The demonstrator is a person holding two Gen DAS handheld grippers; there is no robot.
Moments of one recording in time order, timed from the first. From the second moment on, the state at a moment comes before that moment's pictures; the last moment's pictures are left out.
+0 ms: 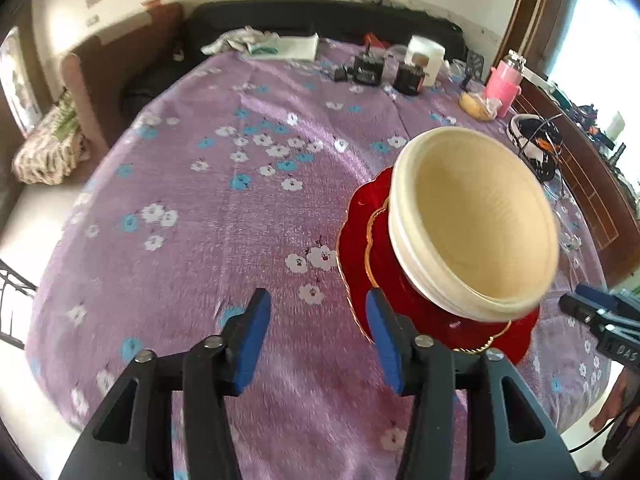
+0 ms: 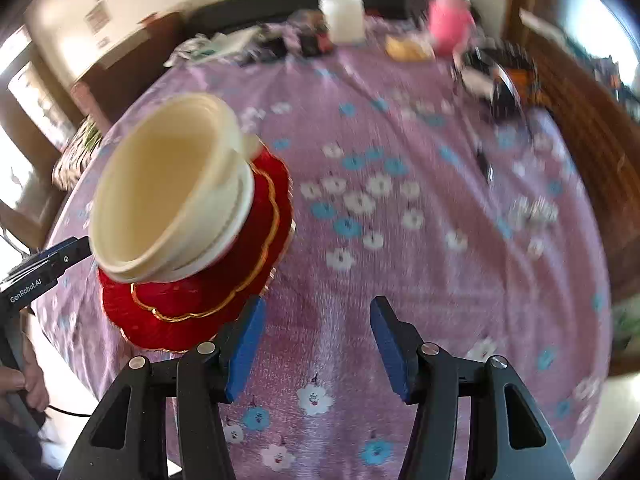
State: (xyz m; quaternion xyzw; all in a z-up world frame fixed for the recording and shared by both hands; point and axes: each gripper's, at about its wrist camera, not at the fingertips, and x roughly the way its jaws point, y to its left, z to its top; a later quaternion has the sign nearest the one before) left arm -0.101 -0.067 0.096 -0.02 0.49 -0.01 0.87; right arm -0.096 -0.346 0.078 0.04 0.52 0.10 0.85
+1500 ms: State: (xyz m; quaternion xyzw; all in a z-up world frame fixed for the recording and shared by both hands) left arm -0.177 -0.145 0.171 0.15 0.38 0.12 0.90; right arm -0.142 -0.321 0.124 -0.09 0.44 0.19 0.87
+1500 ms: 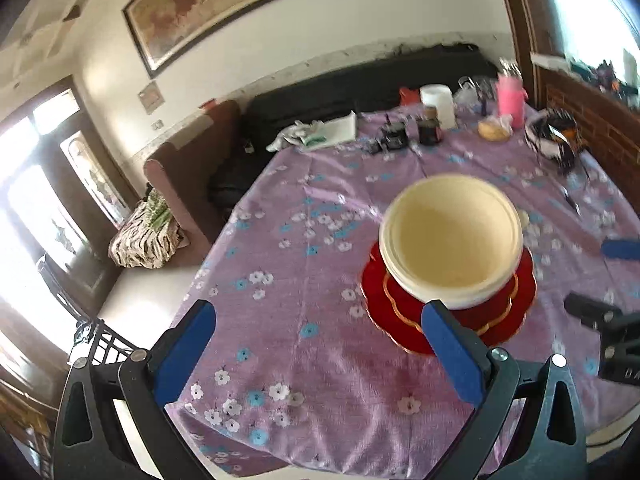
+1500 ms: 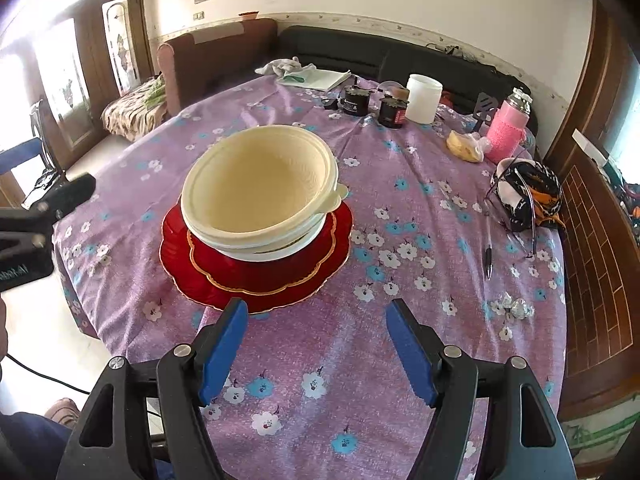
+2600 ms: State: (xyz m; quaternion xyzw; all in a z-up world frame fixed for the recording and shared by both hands) left arm -0.172 -0.137 0.139 0.13 0.44 0.11 0.88; right arm -0.138 -0.304 0.112 -0.12 0.45 0.21 0.86
